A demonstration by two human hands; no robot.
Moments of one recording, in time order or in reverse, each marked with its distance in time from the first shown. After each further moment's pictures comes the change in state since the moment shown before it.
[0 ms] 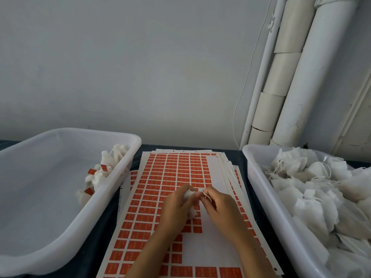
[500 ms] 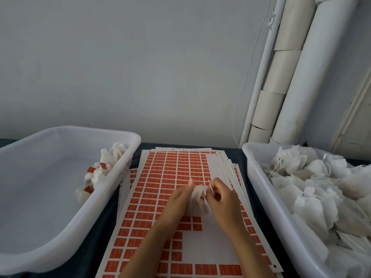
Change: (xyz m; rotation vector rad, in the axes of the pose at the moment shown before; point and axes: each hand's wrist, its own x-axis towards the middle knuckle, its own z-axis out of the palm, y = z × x) left_hand -0.004 0.013 -0.003 -0.305 -0.163 -0.214; right_hand 0.004 -0.004 0.003 0.133 0.200 0.108
